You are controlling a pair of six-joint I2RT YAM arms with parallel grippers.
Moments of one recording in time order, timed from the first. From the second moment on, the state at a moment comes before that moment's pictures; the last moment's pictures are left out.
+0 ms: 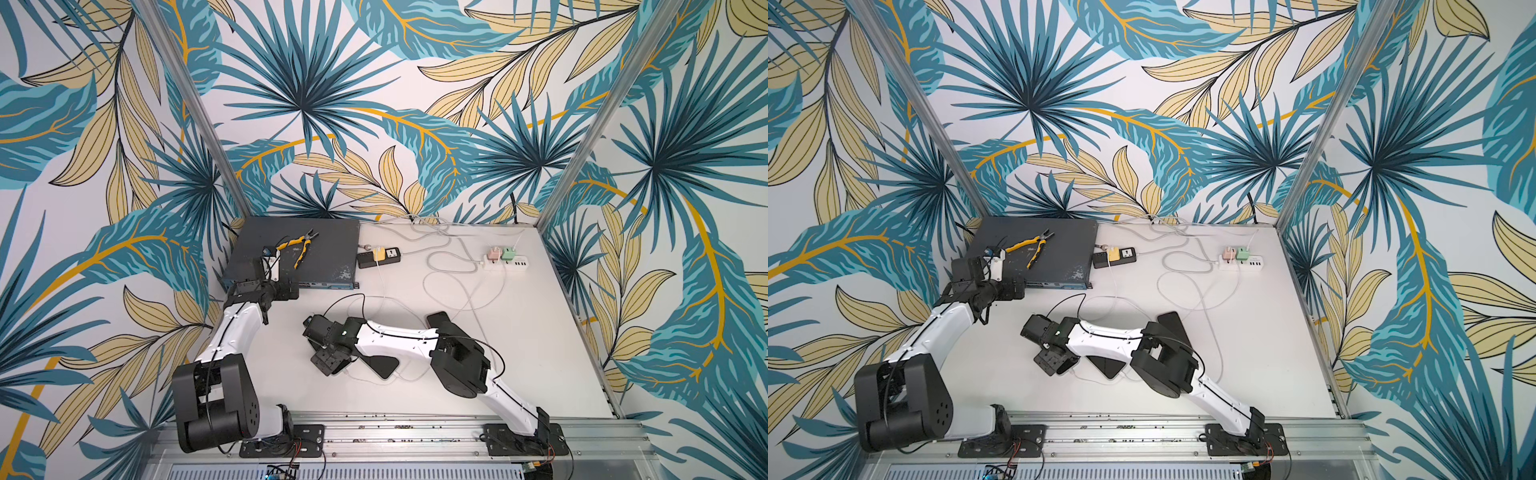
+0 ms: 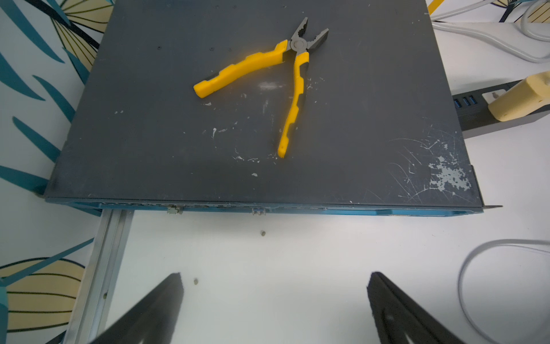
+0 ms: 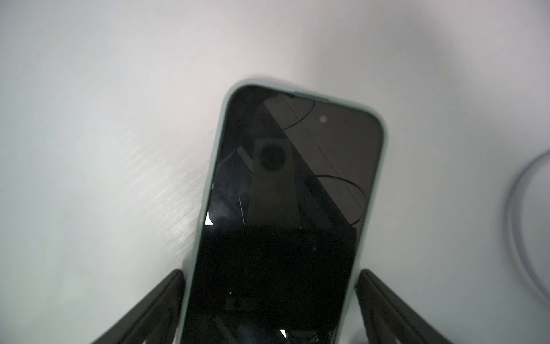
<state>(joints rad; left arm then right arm) 0.23 1.38 0.88 -0.22 0.17 0.12 1.33 2.41 1.99 -0.73 0.16 0.25</state>
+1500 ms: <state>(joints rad) 0.24 1.24 0.97 -0.49 1.07 0.19 0.93 1.89 1.20 0.26 -0.62 0.51</state>
